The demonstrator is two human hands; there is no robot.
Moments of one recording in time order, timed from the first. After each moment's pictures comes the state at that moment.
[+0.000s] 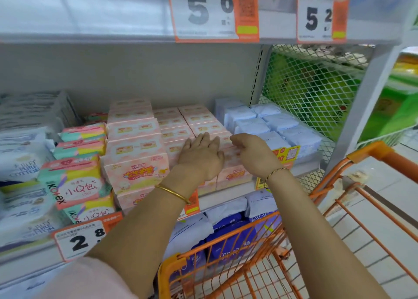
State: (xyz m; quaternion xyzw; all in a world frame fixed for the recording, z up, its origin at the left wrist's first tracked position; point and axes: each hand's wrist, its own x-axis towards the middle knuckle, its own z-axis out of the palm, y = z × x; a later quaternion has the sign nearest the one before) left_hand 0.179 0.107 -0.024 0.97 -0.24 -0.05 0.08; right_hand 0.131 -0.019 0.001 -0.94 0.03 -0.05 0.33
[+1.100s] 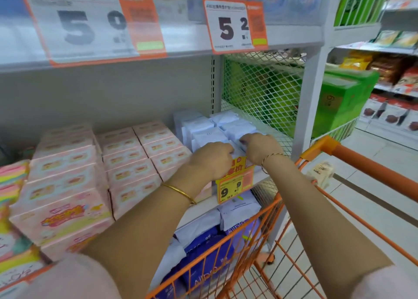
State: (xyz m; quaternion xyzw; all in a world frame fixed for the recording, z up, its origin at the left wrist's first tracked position) left_hand 0.187 -0.013 -0.008 0.92 -0.37 -0.03 0.11; right_hand 0.160 -0.153 -0.012 -0.98 0.18 -0.02 0.05
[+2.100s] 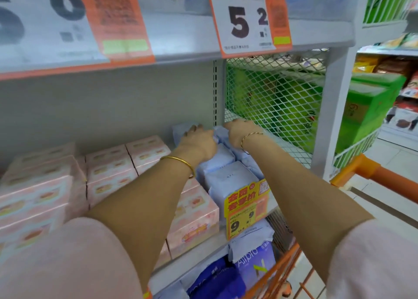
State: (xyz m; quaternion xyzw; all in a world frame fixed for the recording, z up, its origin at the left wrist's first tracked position) left_hand 0.312 -0.035 -0.004 0.96 -0.29 0.03 0.06; right_hand 0.277 -0.157 0.009 -0.99 0.15 -0.02 0.04
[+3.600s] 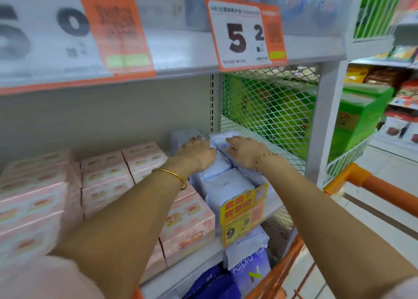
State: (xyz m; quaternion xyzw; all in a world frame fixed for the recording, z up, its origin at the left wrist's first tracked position) left_hand 0.309 -0.033 -0.007 0.96 -0.28 -0.05 0.08; right_hand 0.244 -0.170 -0.004 -0.99 0.09 -0.02 0.08
